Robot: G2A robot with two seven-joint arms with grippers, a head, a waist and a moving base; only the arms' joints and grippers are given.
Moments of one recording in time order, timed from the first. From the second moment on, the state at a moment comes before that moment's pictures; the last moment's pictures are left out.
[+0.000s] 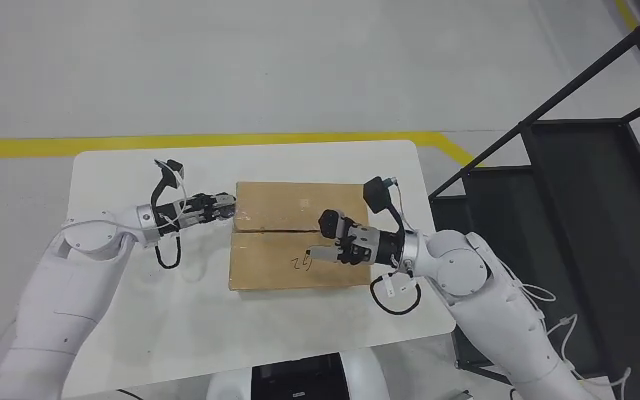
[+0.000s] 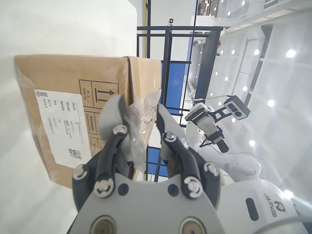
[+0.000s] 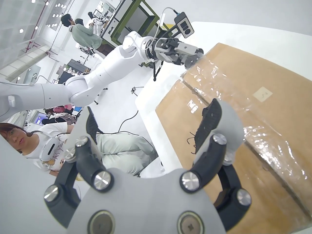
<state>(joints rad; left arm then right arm) 0.99 -0.97 -1.13 -1.24 -0.38 -0.18 -1.06 -1.42 -1.04 1.25 -1.93 -0.14 -0.46 0.72</state>
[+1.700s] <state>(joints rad) 0.89 -1.01 -1.08 -1.43 -0.50 -0.09 -1.22 -1.40 -1.06 1.14 -1.79 -0.34 -0.24 0.64</state>
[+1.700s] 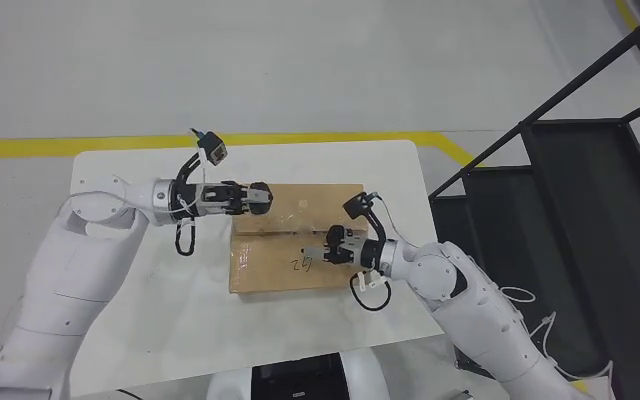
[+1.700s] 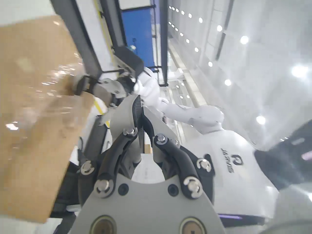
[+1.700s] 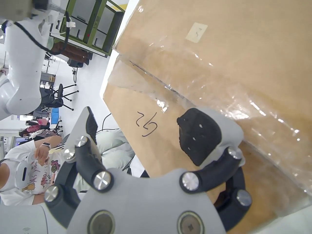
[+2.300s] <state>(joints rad) 1.02 -0.96 -1.21 -1.50 -0.30 -0.07 -1.16 -1.24 -1.10 1.00 -1.74 -0.27 -0.26 0.56</state>
